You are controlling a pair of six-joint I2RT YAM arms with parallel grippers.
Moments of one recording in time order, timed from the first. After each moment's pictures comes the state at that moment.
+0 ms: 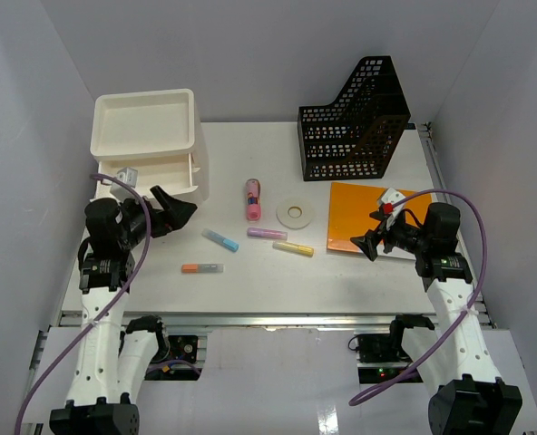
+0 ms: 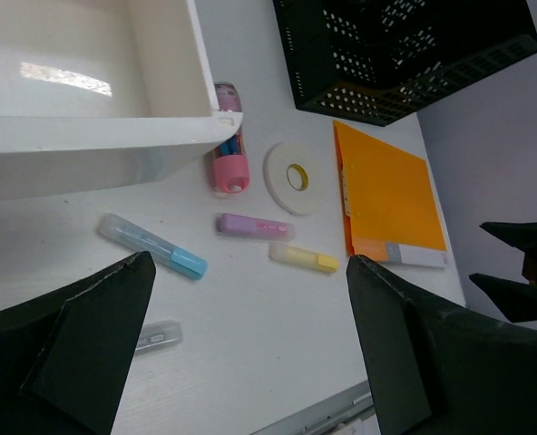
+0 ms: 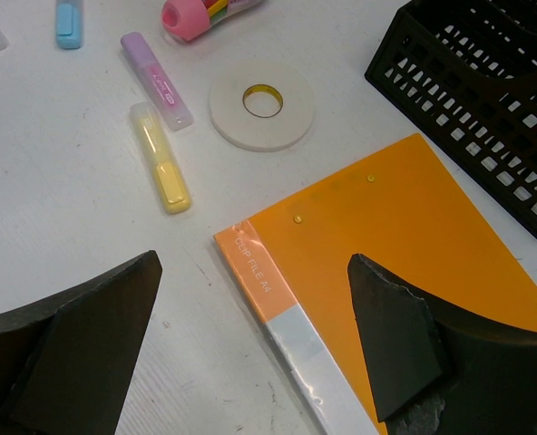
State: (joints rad) left arm 0.09 0.72 0.78 -0.38 0.51 -0.50; right arm -0.05 0.76 0.60 -0.33 -0.86 -0.53
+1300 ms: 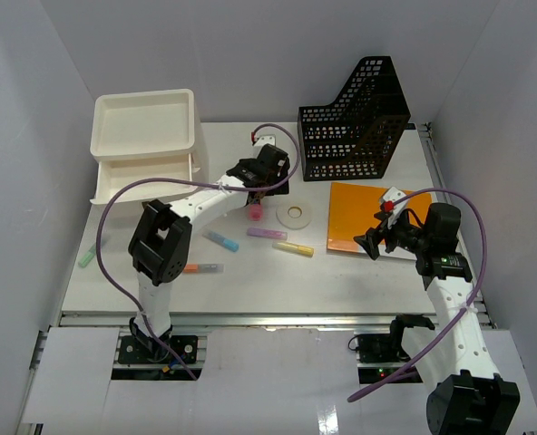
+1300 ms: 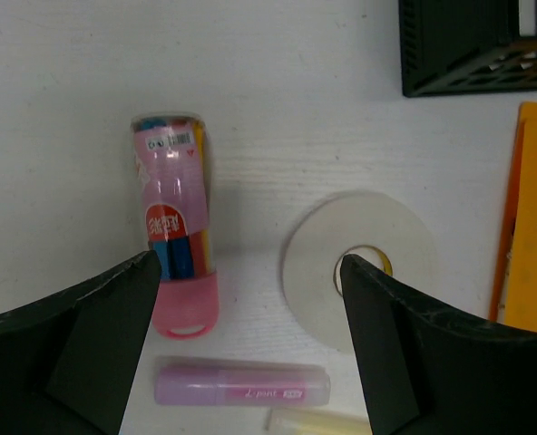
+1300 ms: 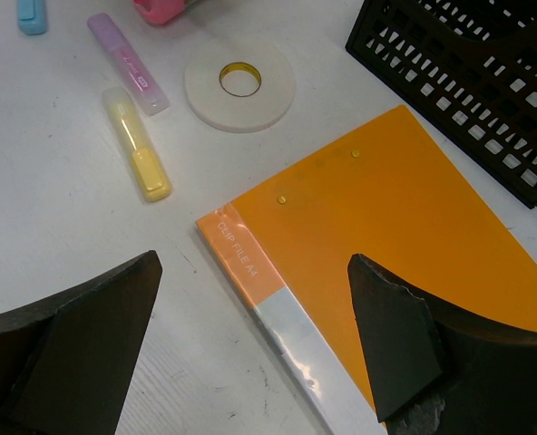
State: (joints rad) left arm -0.68 1.96 1.56 -0.39 -0.41 -0.51; right arm -0.07 0.78 0.59 -0.33 -0.81 -0.53
